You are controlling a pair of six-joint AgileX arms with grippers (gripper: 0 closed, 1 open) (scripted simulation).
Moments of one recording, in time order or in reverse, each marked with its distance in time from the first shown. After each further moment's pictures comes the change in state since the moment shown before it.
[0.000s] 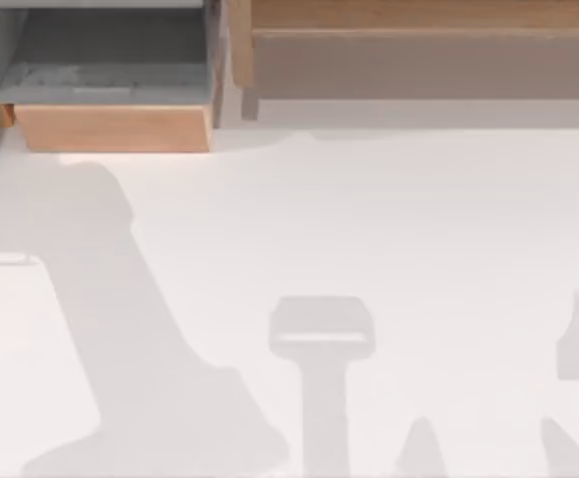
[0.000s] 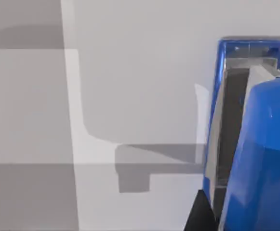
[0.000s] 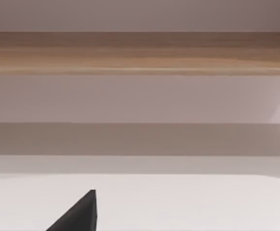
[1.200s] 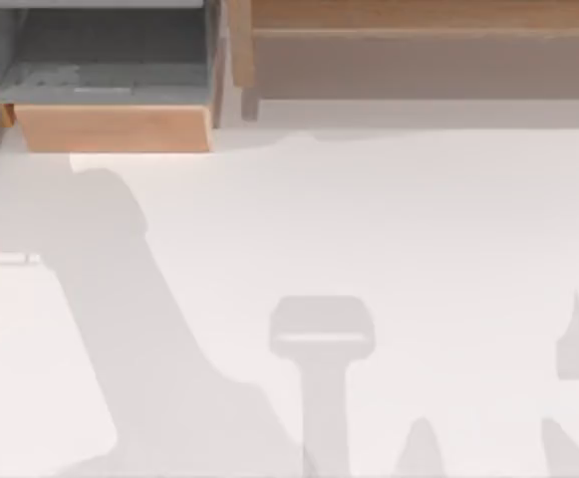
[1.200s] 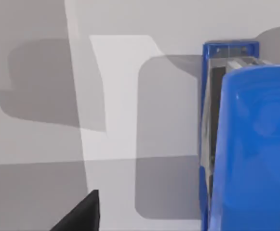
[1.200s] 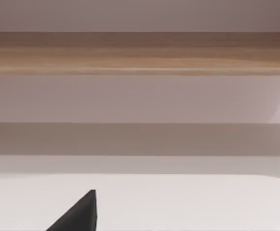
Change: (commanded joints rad) left arm 0.008 -0.069 -0.070 0.051 0.012 0.063; right arm 0.000 0.000 0.000 0.000 0.000 0.000
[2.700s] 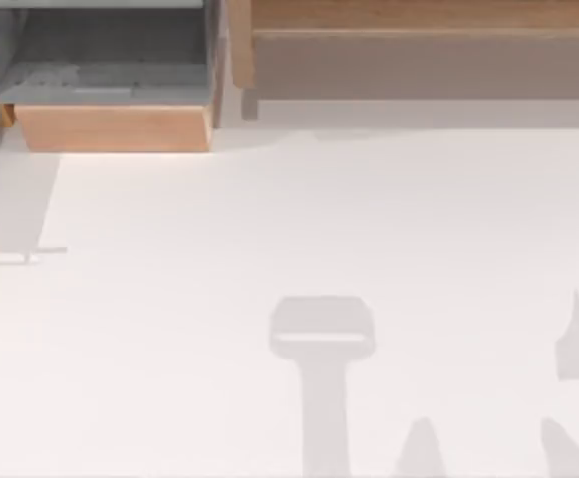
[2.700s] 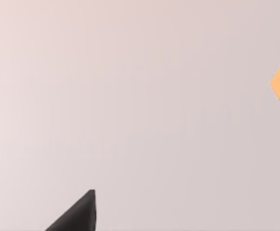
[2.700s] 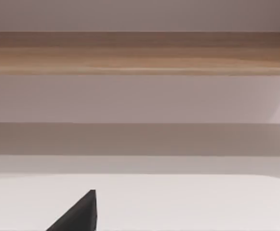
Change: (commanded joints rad) left arm 0.507 -0.636 -1.585 2.235 0.497 1.081; right arm 0.000 0.000 0.000 0.000 0.000 0.000
